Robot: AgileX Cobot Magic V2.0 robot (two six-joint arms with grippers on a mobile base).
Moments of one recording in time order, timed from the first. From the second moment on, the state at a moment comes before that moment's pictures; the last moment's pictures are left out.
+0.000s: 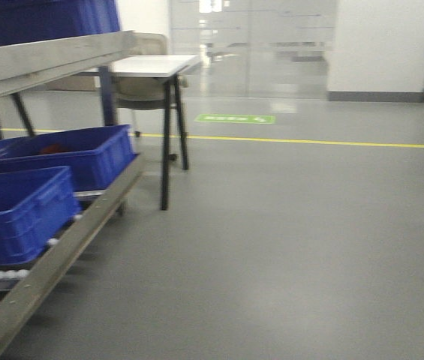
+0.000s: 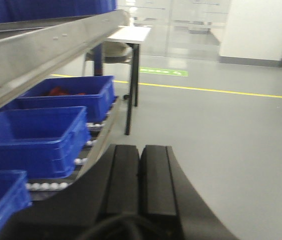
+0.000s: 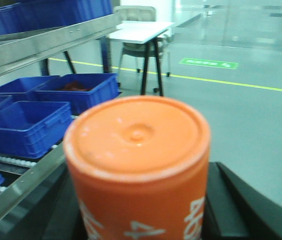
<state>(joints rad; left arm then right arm) -0.12 -0.01 0.03 -0.07 0.07 0.03 0.29 0.15 -0.48 -0.09 0.50 0.17</state>
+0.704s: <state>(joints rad) -0.12 -0.01 0.03 -0.07 0.07 0.03 0.29 0.15 -0.48 -0.09 0.50 0.17</state>
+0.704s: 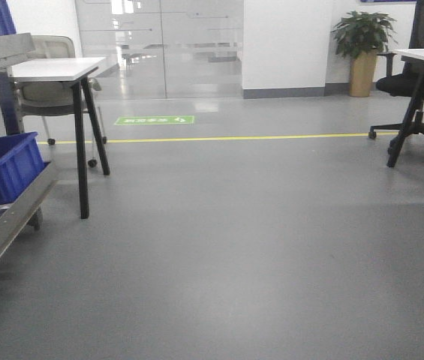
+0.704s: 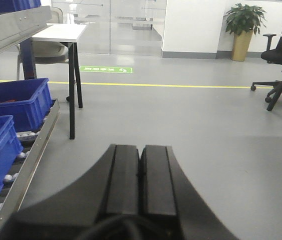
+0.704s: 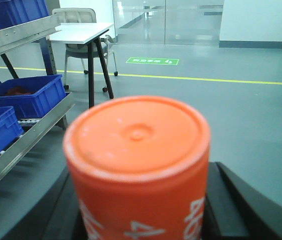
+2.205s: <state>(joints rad) -0.12 -0.01 0.03 -0.07 0.07 0.03 0.29 0.15 -0.48 -0.09 0.50 0.17</state>
